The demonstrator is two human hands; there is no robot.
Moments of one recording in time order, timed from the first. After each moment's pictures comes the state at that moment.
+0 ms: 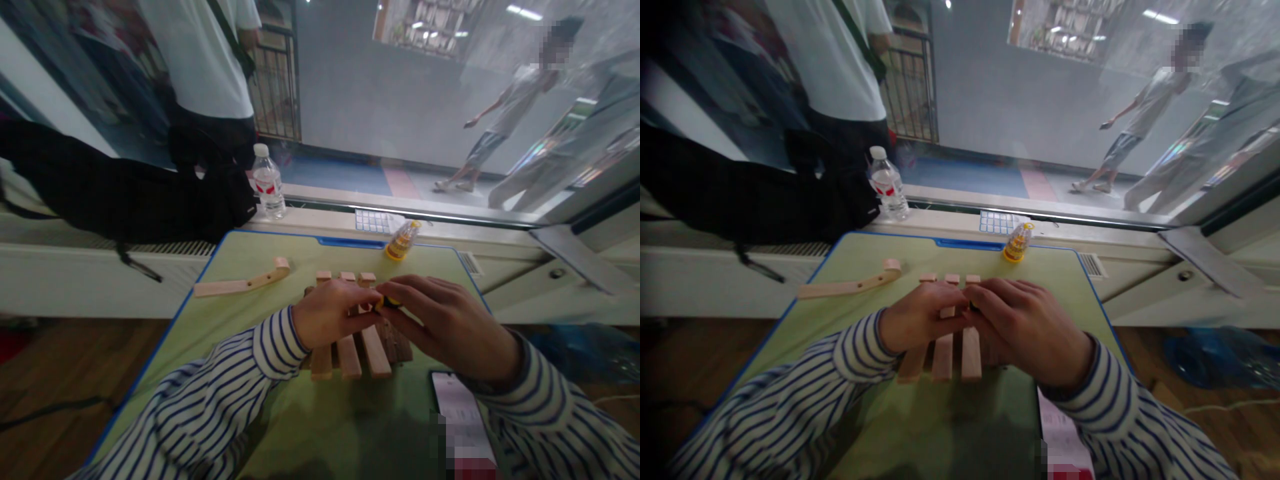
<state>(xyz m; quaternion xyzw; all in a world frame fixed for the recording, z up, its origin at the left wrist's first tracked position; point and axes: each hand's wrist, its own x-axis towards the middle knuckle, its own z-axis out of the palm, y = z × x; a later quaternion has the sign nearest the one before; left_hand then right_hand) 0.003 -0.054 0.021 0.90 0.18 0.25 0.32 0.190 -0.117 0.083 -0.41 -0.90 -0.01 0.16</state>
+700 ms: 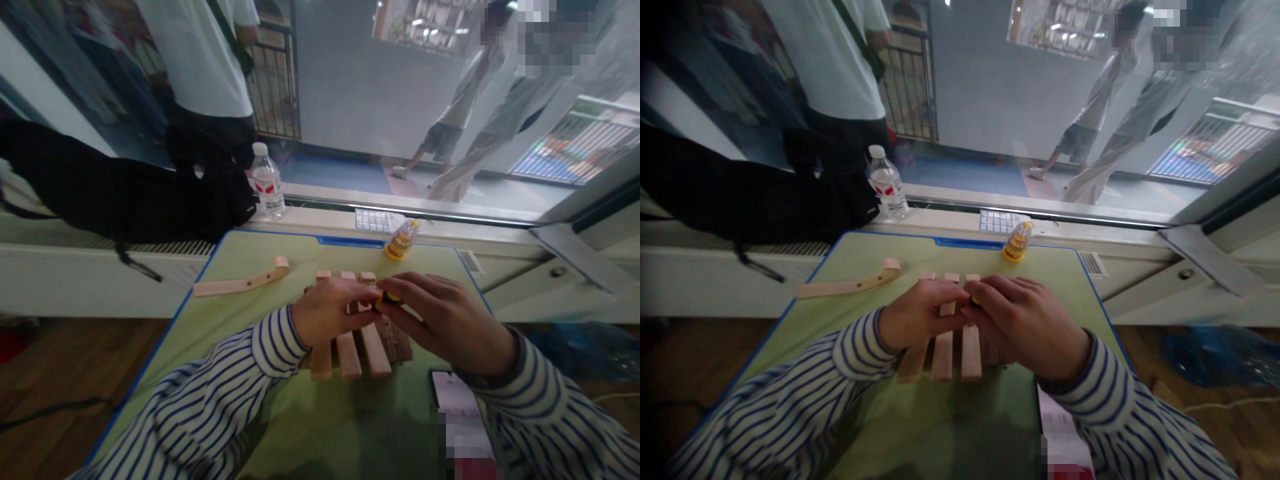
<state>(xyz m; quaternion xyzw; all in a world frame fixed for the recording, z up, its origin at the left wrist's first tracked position) 0.003 -0.053 0.021 0.88 0.19 0.29 0.32 0.191 -0.114 0.081 -0.41 -0.89 -0.01 0.17</state>
